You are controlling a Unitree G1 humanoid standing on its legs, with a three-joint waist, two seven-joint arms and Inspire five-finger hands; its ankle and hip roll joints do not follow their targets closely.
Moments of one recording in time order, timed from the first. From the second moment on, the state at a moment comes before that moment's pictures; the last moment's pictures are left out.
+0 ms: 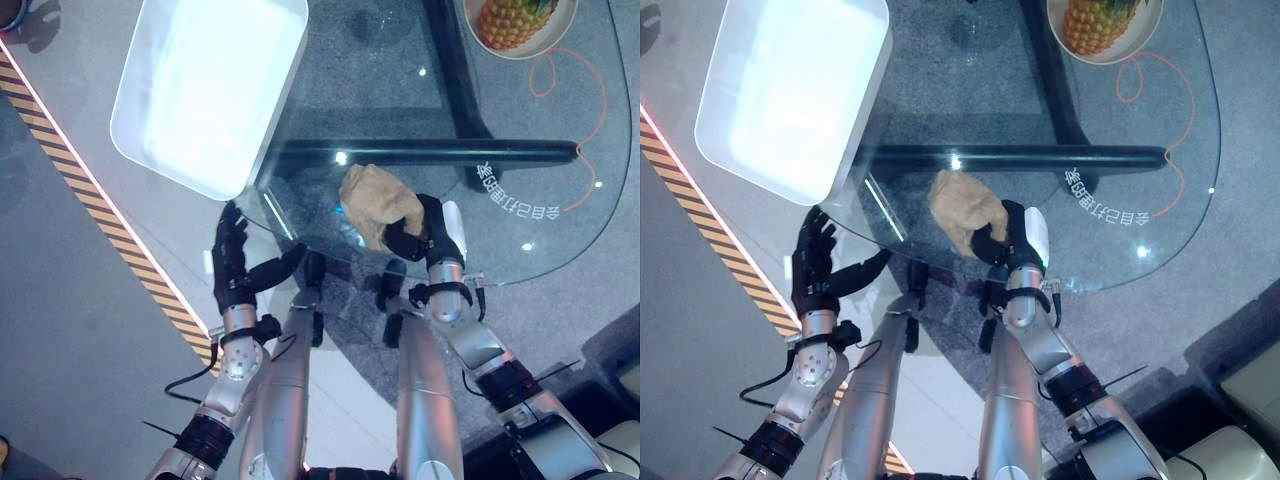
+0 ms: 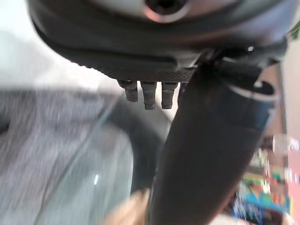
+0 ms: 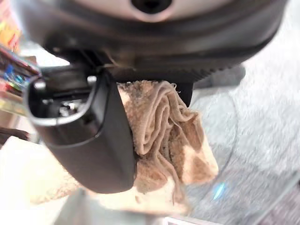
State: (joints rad) left arm -0.19 0.30 -0.41 0.22 -0.48 -0.45 0.48; right arm -0.44 -0.39 0.40 0.20 0.01 0.08 -0.47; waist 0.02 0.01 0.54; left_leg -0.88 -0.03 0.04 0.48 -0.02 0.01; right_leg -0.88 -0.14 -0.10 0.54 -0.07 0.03
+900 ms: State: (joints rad) left arm -0.18 0.37 -0.46 0.23 -0.74 -0.42 0.14; right arm -0.45 -0.49 0.45 0.12 0.44 -0.09 0.27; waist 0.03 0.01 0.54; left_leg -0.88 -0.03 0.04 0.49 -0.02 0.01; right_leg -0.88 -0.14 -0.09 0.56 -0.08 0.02
